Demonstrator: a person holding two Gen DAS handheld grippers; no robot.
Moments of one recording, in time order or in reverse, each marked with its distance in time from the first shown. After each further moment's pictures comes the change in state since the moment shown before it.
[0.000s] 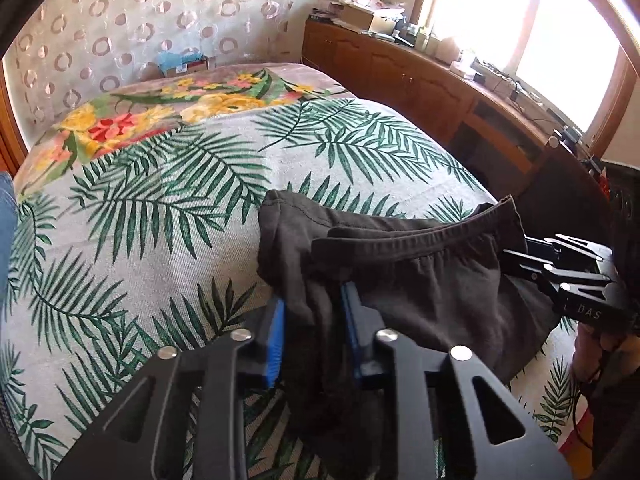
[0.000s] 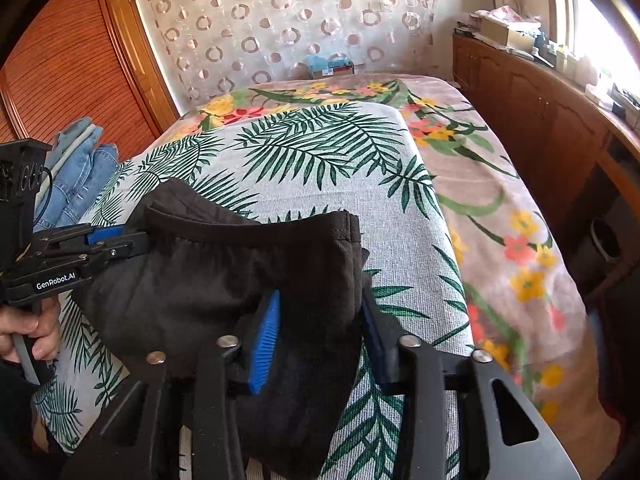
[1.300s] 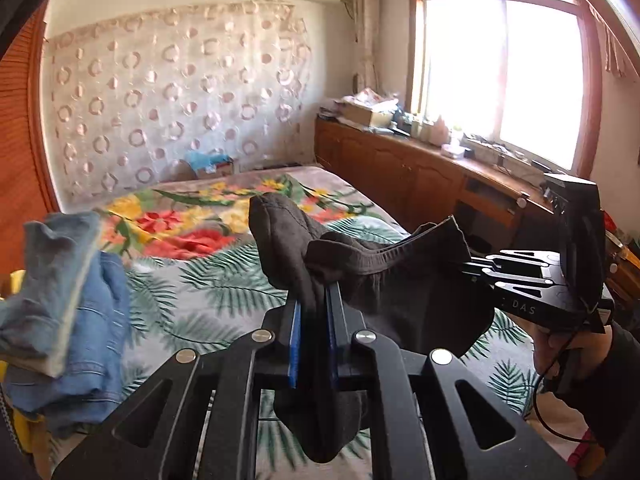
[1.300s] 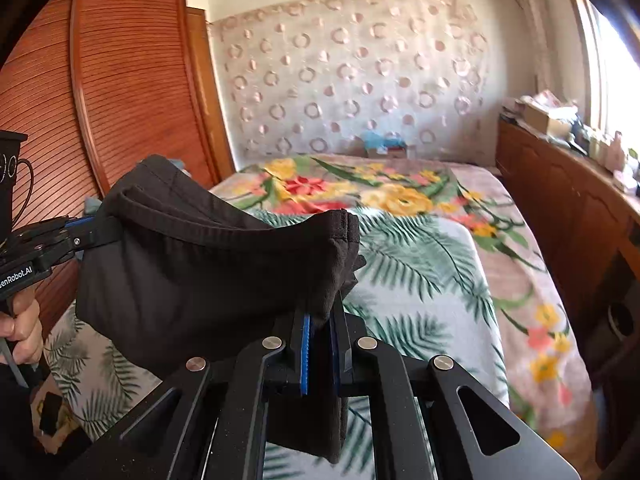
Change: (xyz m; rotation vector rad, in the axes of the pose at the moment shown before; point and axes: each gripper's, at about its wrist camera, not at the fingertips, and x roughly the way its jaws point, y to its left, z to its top) left arm -0.173 0.015 -0.023 0.052 -0.364 0.087; right arm -0.061 0.074 0.004 -0.162 -0.270 0.106
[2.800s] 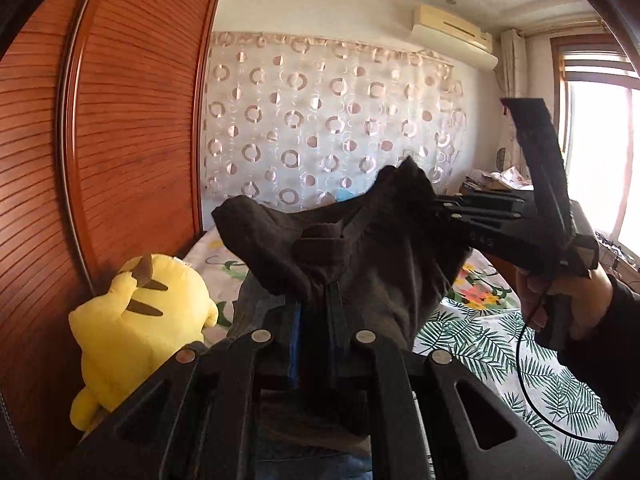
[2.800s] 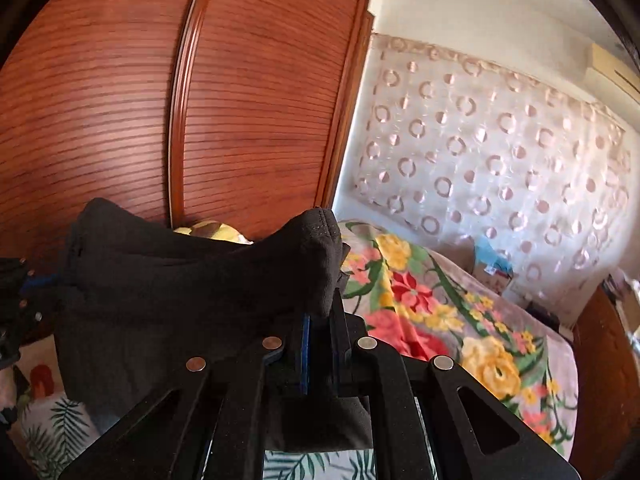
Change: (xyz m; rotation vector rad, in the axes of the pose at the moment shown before) left arm -0.050 0.239 -0.015 -0.276 -0.183 0.407; right arm 0.275 0.125 0.163 -0.507 -0.107 0.235
